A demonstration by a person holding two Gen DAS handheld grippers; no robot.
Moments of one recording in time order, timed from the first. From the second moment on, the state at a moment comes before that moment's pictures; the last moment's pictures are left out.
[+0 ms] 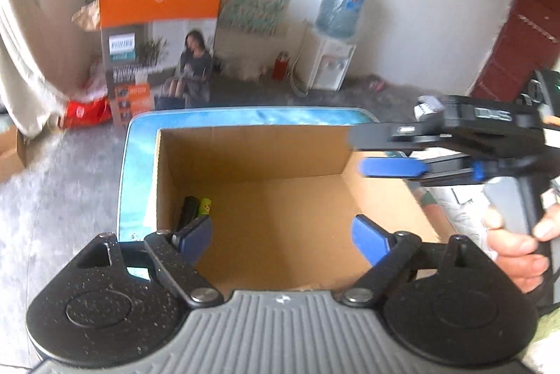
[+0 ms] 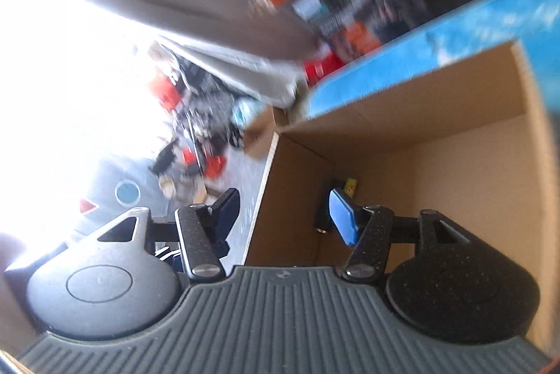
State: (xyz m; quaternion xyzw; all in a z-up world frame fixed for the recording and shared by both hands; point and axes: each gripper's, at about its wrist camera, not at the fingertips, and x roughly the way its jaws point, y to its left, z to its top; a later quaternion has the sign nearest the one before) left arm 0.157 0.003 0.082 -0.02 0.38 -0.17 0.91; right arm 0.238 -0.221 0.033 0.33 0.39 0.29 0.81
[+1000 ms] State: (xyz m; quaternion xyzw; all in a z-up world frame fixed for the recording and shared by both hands) left arm 0.052 -0.077 -0.064 0.06 0.43 -0.20 0.88; right arm 0.049 -0.227 -0.048 0.24 0.42 0.24 0.84
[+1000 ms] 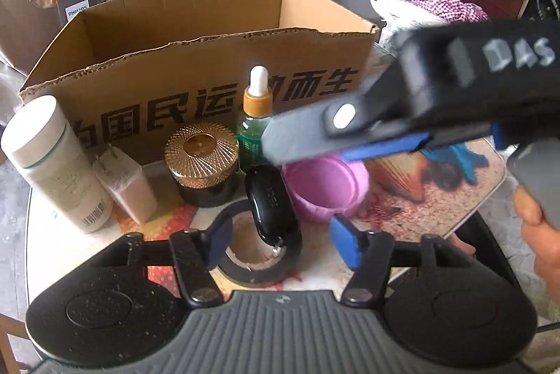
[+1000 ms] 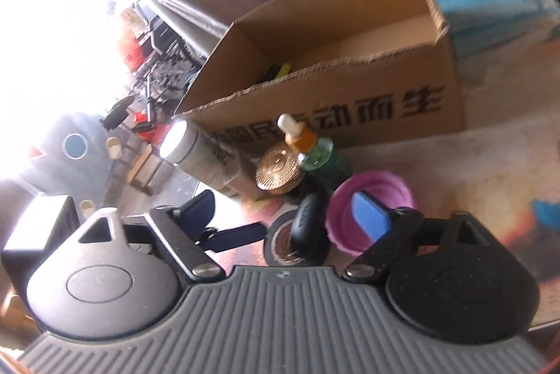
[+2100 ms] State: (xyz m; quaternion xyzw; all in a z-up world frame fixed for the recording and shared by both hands) left arm 0.069 -0.073 -0.074 0.04 0.45 -0.23 0.86; right arm 0.080 -0.219 -0.100 0.31 0.48 0.24 0.79
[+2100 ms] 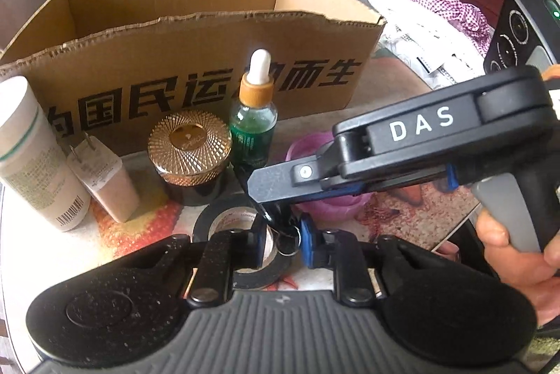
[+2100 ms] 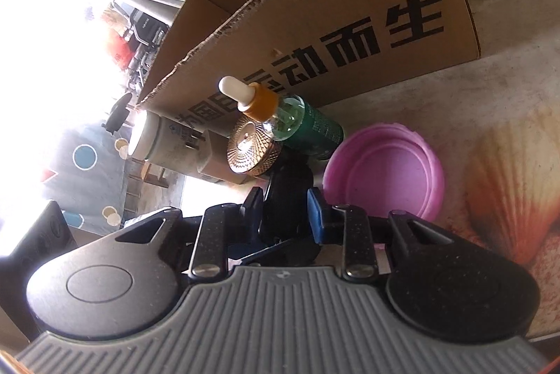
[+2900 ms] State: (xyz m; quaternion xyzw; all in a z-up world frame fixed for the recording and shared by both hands) left arm 0.050 -0.043 0.040 0.02 0.31 -0.21 0.93; right arm 0.065 -0.198 0.013 0.28 0.35 0.30 0.84
